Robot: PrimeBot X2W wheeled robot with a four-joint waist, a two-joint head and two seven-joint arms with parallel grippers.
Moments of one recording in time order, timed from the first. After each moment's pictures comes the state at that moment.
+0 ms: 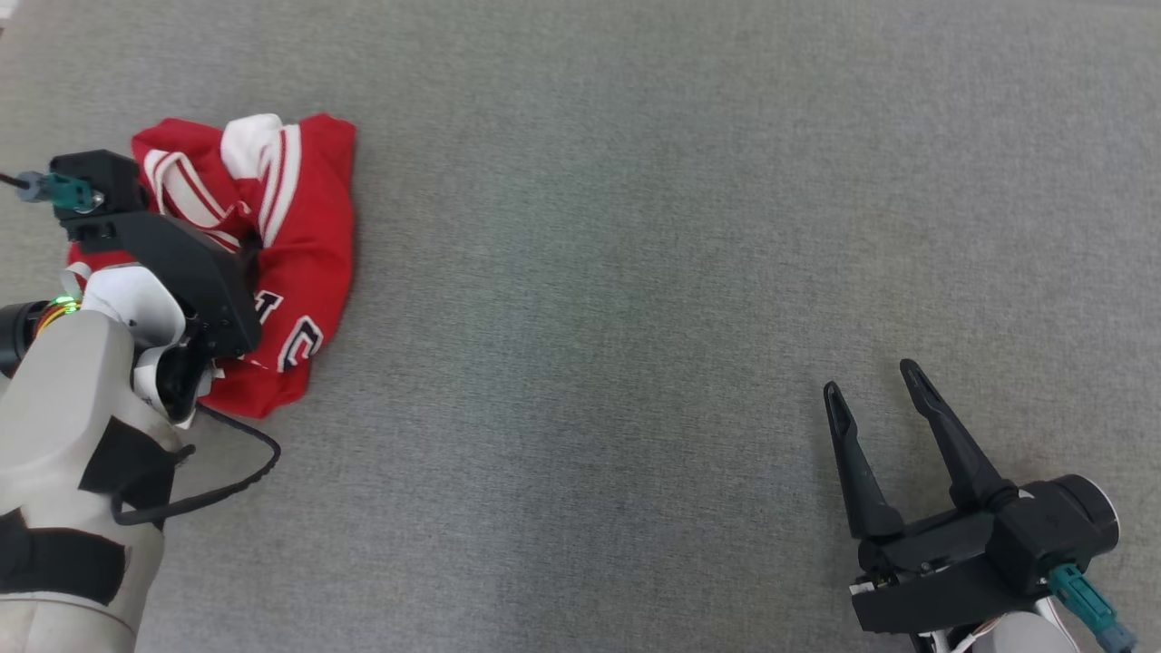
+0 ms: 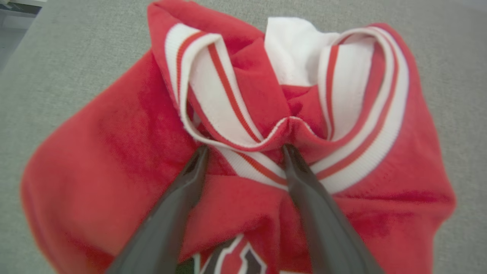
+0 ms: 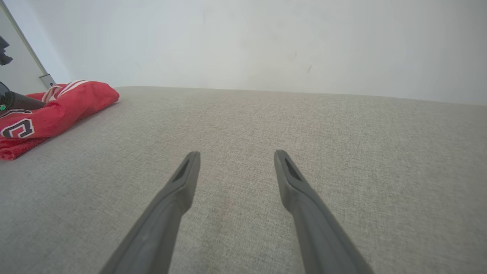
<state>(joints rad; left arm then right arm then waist) -1.00 0.29 -0.25 1.00 -0.57 -0.13 0.32 -0.11 -0.19 0.16 0.02 0.14 0.13 -0.26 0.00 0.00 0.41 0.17</state>
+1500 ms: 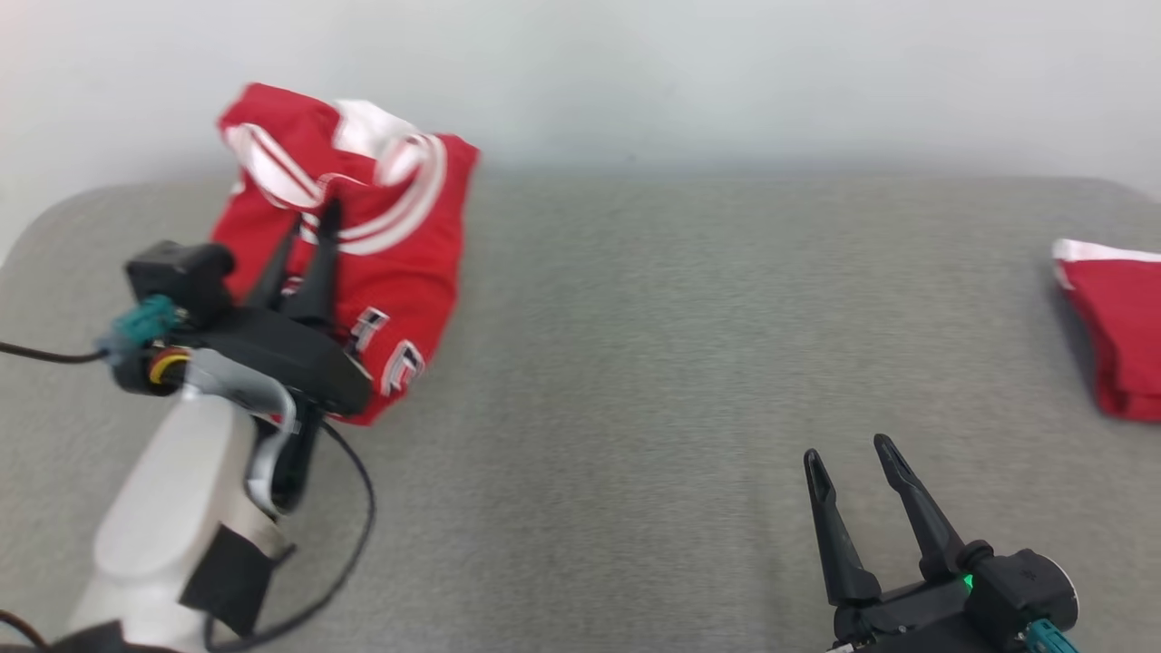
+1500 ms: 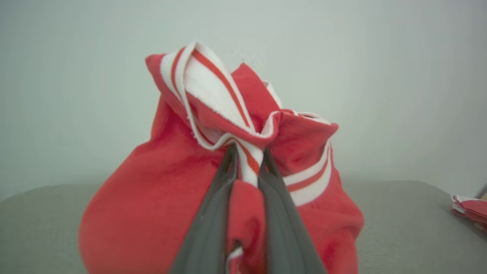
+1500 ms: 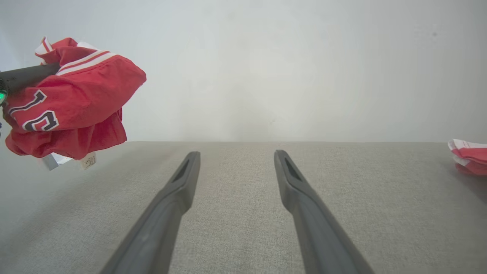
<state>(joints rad) -0.76 0.26 -0.36 0.64 -0.63 -0.13 -0.19 -0.01 -0.12 0.17 0.05 0.21 0.13 -0.26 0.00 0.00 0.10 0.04</state>
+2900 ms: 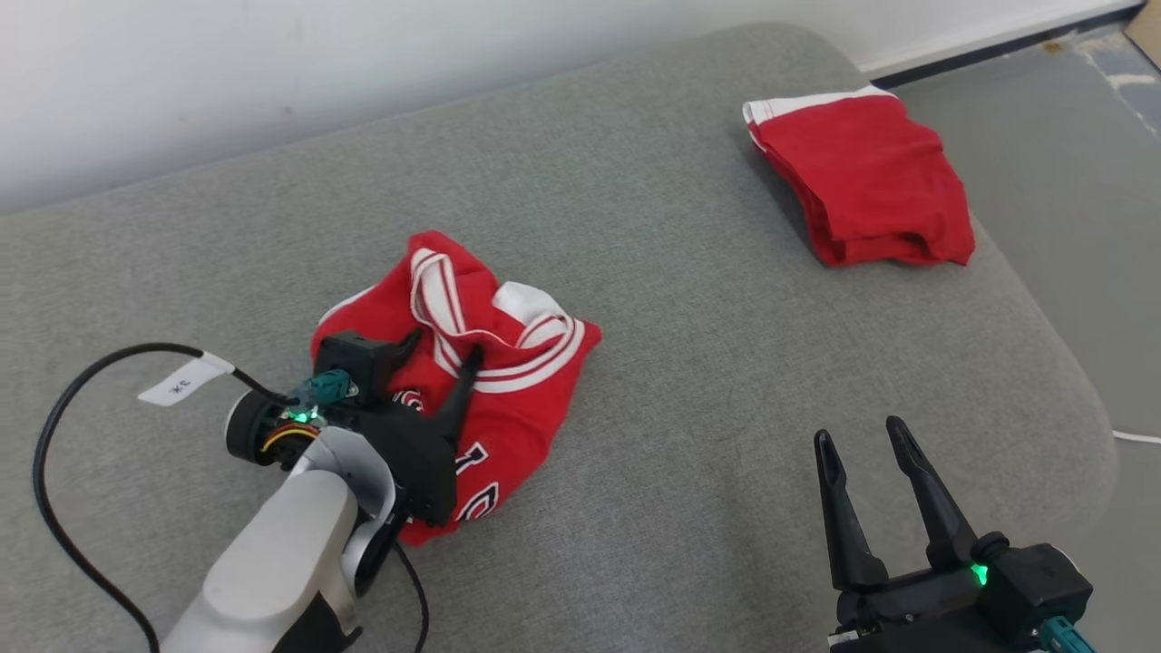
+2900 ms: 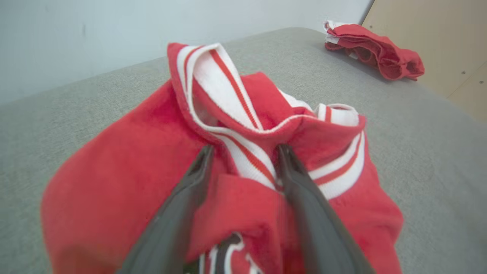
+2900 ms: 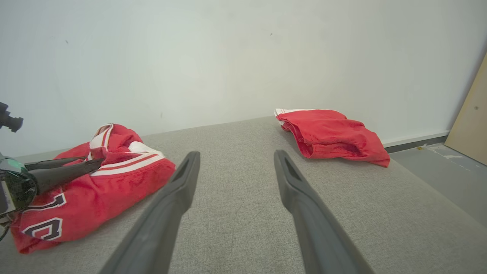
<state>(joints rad) -0.71 0.22 -0.61 0.74 -0.57 -0.12 -0.08 -0.01 -0.09 0.14 0.00 0.20 0.13 -0.26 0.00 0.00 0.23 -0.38</state>
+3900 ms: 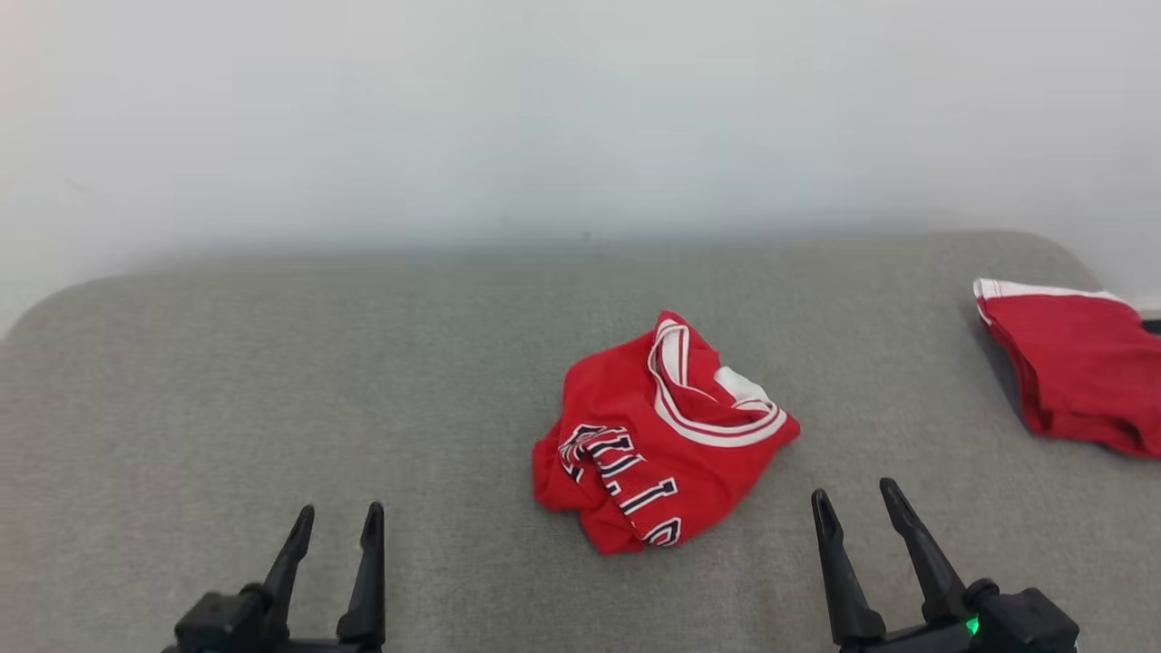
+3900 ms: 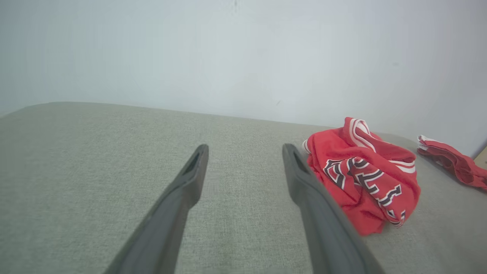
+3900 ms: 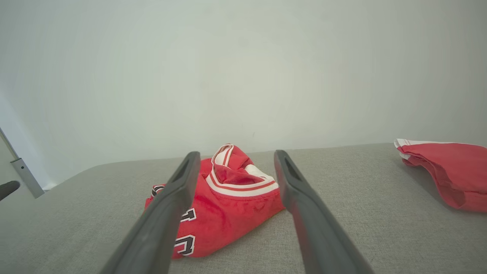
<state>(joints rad) -0.11 0.24 -0.29 0.25 -0.51 0.00 -0.26 0.06 -0.10 0.15 0.05 0.24 0.13 -0.26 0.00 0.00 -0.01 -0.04</state>
